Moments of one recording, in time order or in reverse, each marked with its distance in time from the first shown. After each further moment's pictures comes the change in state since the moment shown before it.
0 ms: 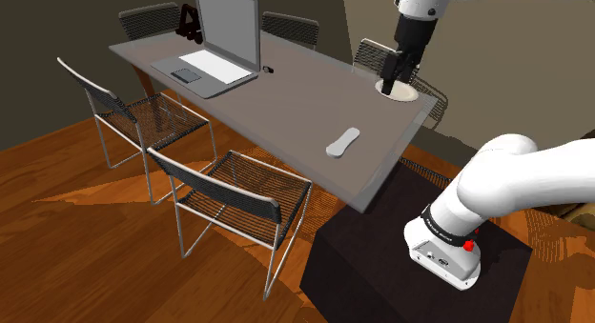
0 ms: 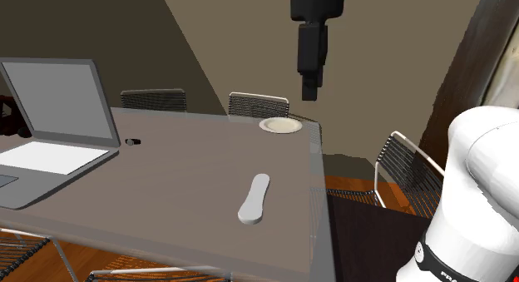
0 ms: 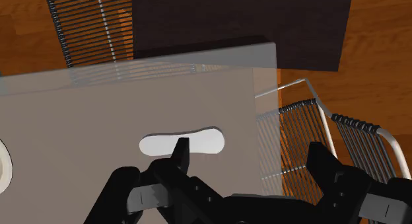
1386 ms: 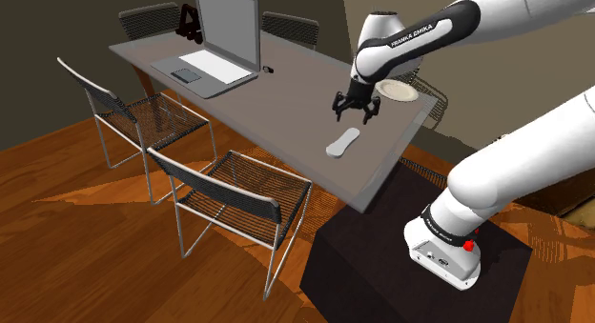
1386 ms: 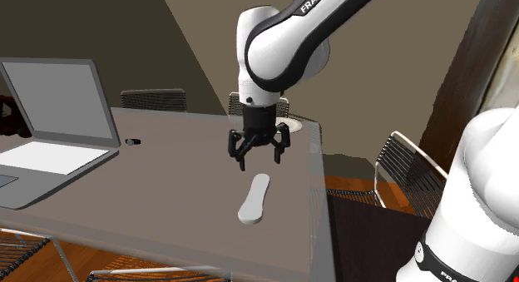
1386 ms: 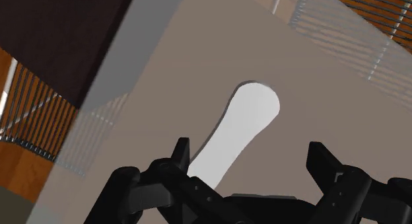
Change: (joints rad) arm -0.251 0.519 0.103 -0.163 0.064 0.723 0.697
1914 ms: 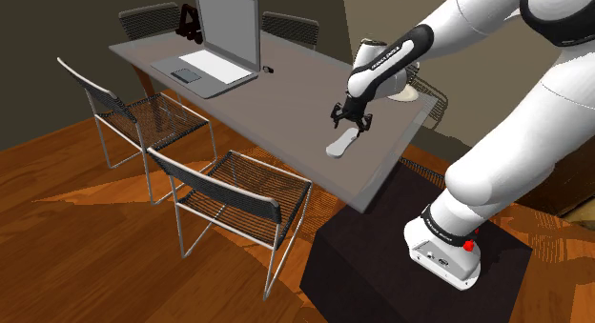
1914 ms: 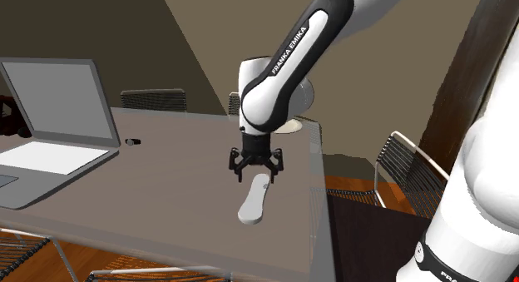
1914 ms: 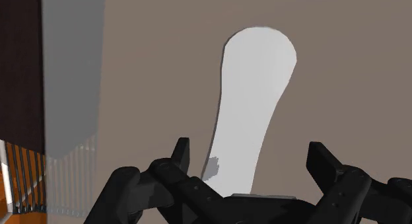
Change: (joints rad) arm -0.082 0.296 -0.015 0.036 -0.036 0.282 0.302
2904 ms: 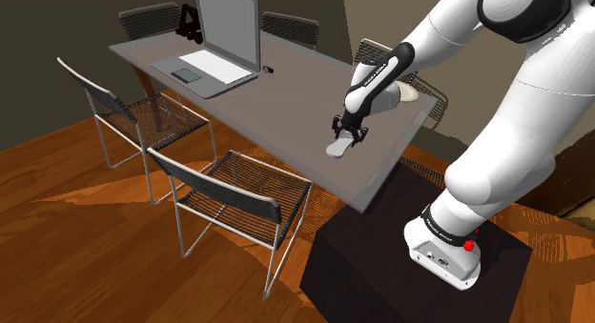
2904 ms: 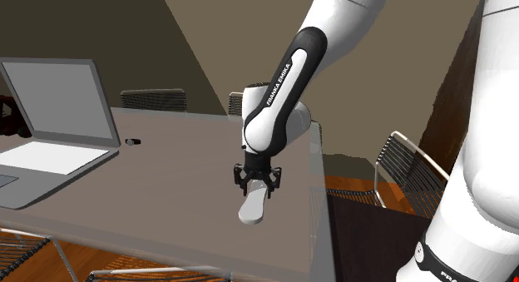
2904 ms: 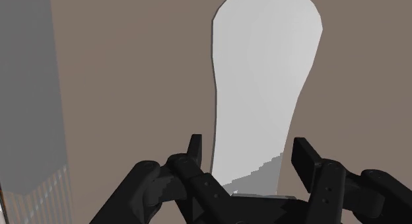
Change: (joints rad) arm -0.012 0.187 -0.029 0.019 -0.031 0.175 0.088
